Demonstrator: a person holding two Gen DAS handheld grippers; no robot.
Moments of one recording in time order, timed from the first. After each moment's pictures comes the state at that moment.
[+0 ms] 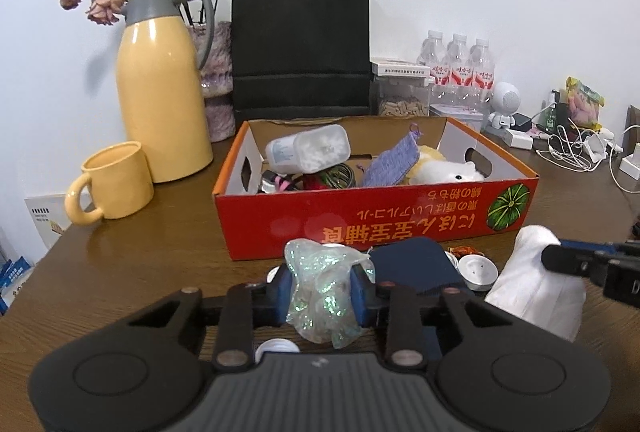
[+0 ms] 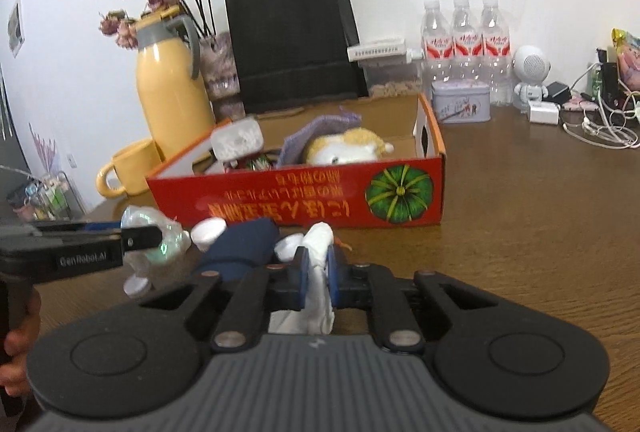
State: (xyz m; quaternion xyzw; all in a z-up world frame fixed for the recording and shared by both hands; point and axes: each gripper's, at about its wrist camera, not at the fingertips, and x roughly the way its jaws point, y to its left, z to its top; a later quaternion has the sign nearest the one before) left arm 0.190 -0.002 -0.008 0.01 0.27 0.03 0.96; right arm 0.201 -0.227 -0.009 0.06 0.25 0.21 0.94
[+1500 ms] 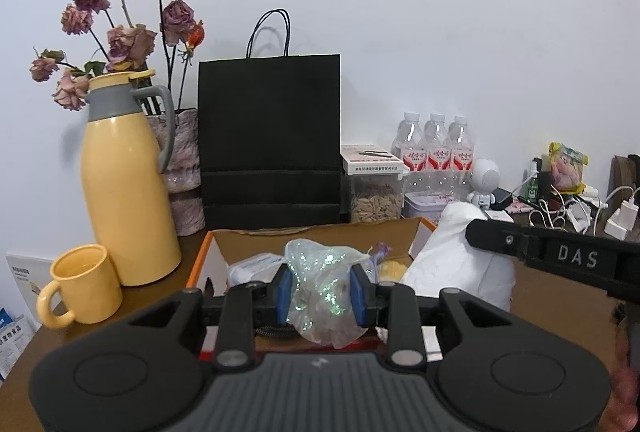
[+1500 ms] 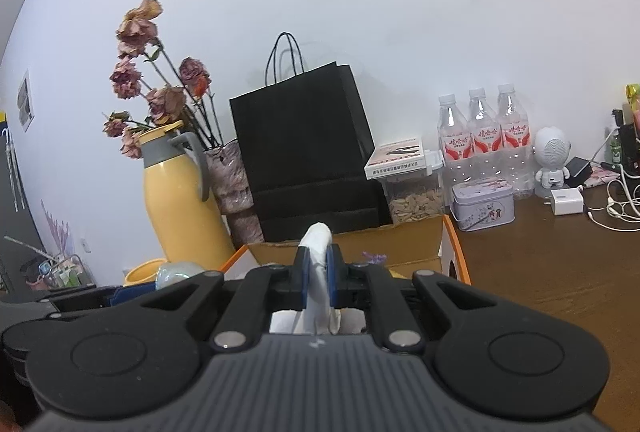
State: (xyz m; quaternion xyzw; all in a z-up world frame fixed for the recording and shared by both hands) left arm 0.249 -0.032 0.056 0.00 0.19 0.00 0.98; right arm 0.269 -0.219 0.060 0.12 0.15 0.21 0.96
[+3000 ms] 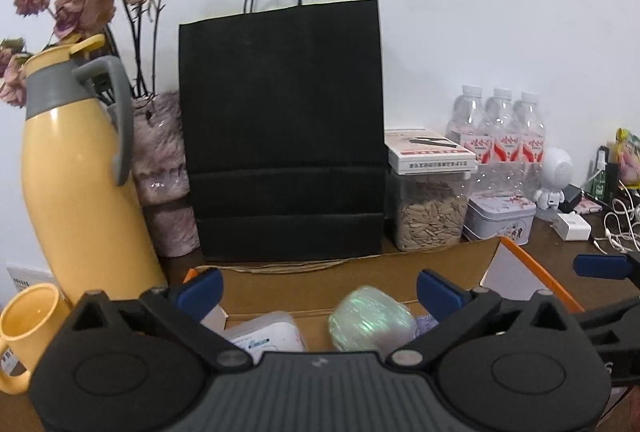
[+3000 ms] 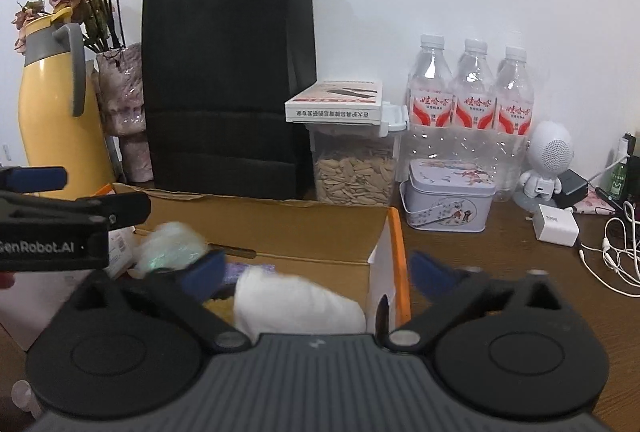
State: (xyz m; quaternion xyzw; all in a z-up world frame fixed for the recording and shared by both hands) left arm 0.406 -0.019 0.026 0.02 0.21 0.05 0.98; right arm 0.422 -0.195 0.016 -0.02 0.23 0.15 0.96
